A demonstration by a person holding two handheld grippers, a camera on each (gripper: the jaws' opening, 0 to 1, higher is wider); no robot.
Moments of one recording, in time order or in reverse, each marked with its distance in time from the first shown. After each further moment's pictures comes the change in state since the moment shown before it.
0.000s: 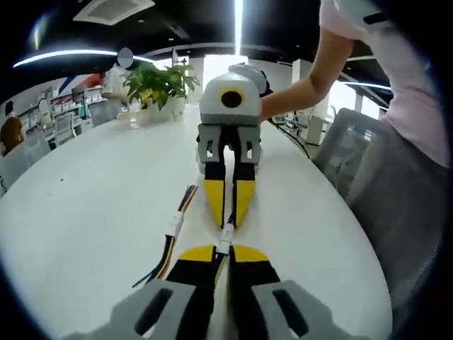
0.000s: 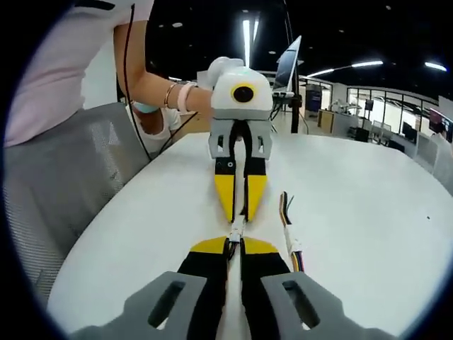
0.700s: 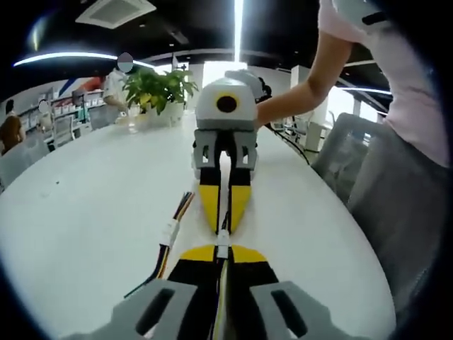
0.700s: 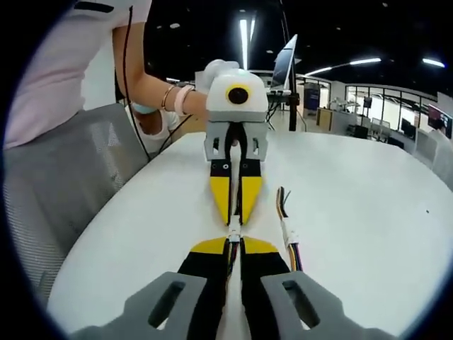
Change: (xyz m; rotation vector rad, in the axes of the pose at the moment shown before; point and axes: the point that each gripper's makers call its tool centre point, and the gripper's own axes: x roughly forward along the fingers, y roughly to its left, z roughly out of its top) left arm 0.010 -0.003 0.009 -0.005 -0.043 -0.009; right arm -0.005 -0.001 -0.003 0.017 -0.001 -0.004
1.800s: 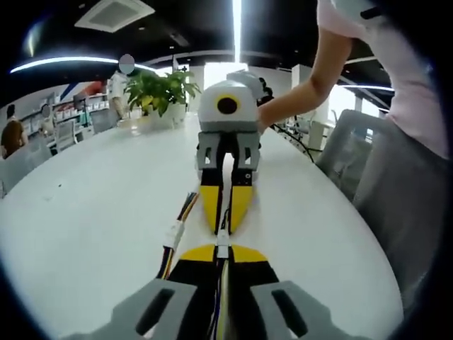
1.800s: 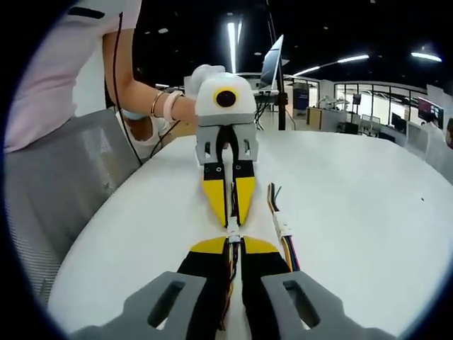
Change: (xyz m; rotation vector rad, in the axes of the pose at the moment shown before) left arm 0.006 0.011 -0.004 0.022 -0.012 0.025; right arm 0.002 -0.013 -0.009 0.049 -0.016 -0.054
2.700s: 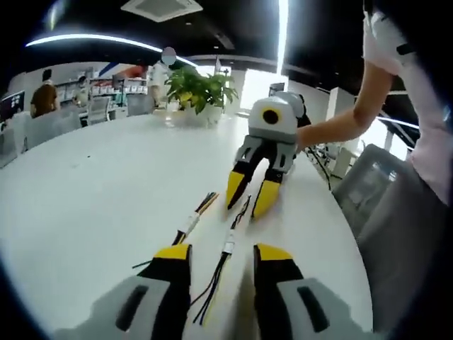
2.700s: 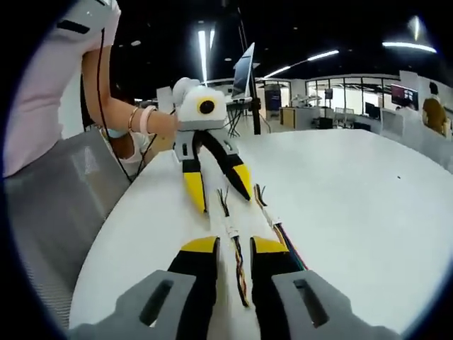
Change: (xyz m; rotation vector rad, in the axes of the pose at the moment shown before) left arm -0.029 0.000 0.009 -0.235 -0.021 0.173; right arm -0.034 0.006 0.012 0.134 -0.076 -0.153
